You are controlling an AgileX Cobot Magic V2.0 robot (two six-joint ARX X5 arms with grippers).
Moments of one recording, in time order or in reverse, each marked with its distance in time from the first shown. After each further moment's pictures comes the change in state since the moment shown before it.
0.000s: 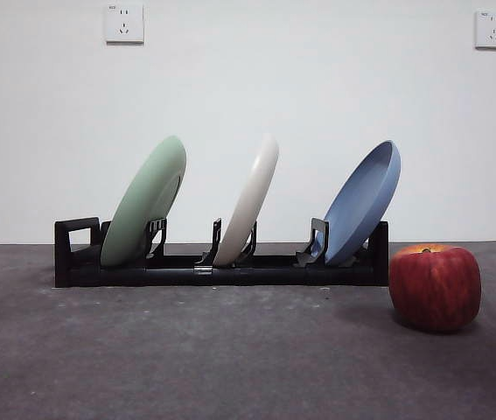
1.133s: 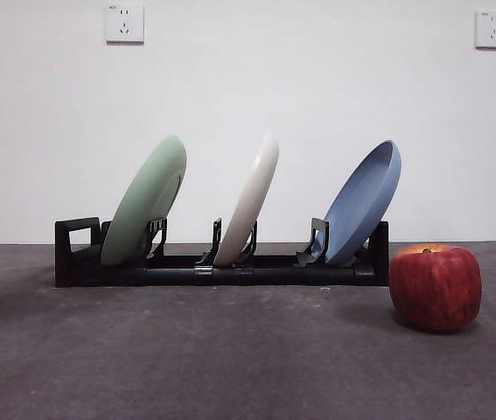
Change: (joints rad) left arm -0.008 0.590 0.834 -0.232 0.278 -0.312; right arm 0.003 0.753 1.013 -0.379 -0.491 0.134
